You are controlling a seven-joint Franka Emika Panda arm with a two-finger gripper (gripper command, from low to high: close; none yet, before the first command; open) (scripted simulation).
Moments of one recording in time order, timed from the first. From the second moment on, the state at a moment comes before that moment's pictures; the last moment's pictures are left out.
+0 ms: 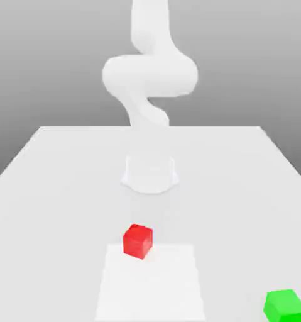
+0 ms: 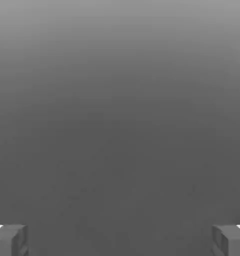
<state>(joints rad) -0.02 -0.74 0.01 -2.37 0.00 2.35 0.83</state>
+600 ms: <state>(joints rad) -0.13 -0.11 0.05 -2.95 0.01 2.87 1.13</state>
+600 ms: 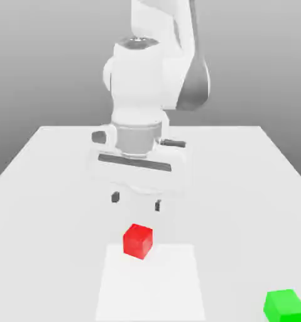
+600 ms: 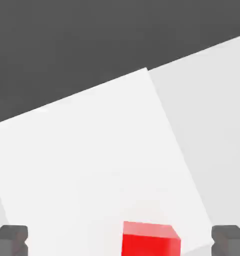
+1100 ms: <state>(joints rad) -0.11 0.14 0.02 -2.94 -0.05 3.07 1.18</state>
